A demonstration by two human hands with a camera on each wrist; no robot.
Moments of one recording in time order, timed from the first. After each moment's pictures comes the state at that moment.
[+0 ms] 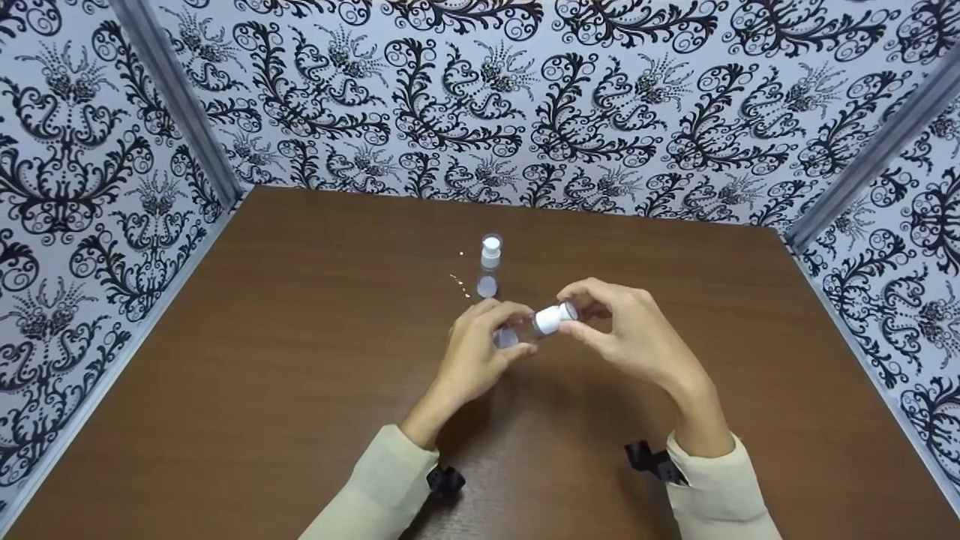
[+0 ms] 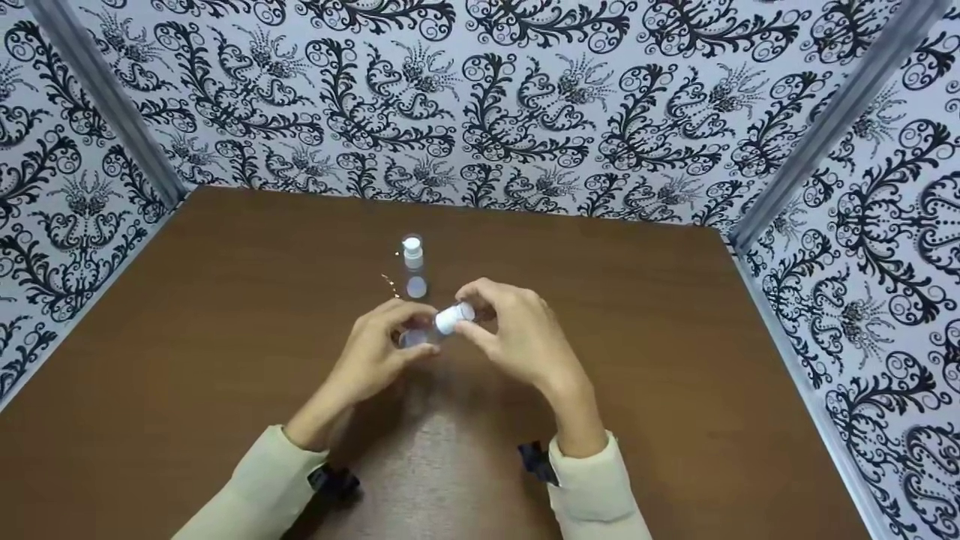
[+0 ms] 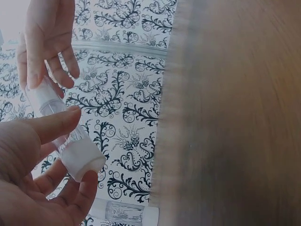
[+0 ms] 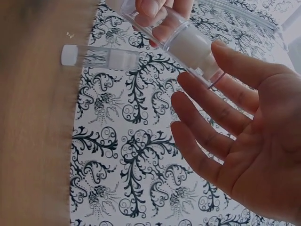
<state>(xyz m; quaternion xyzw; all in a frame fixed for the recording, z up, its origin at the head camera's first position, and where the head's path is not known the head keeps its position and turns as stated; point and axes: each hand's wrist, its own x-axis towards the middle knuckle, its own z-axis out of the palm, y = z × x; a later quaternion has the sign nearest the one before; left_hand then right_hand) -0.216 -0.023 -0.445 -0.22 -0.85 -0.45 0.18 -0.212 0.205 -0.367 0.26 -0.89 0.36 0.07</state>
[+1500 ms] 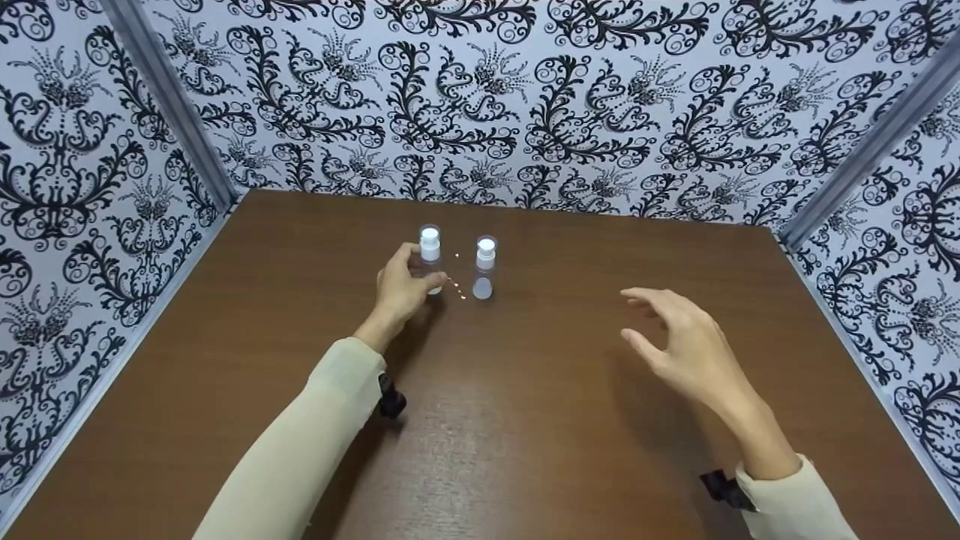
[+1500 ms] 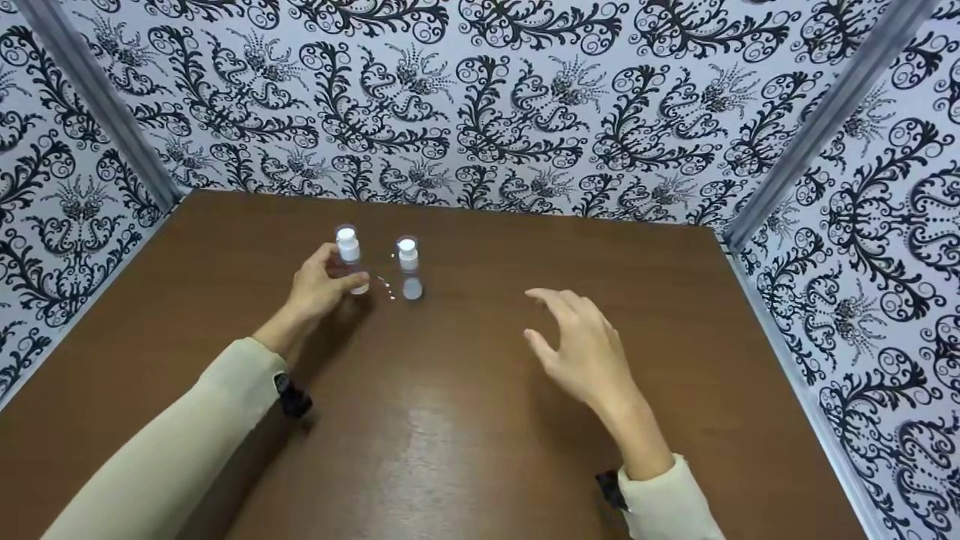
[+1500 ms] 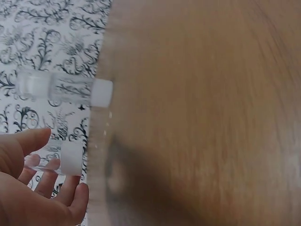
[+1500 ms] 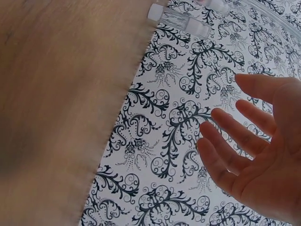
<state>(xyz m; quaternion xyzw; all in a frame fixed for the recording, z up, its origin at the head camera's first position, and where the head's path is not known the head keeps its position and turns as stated) -0.320 -0.104 -0.455 0.02 -0.81 -0.58 0.07 -0.201 0.276 -0.397 0.21 -0.92 0.25 0.20</state>
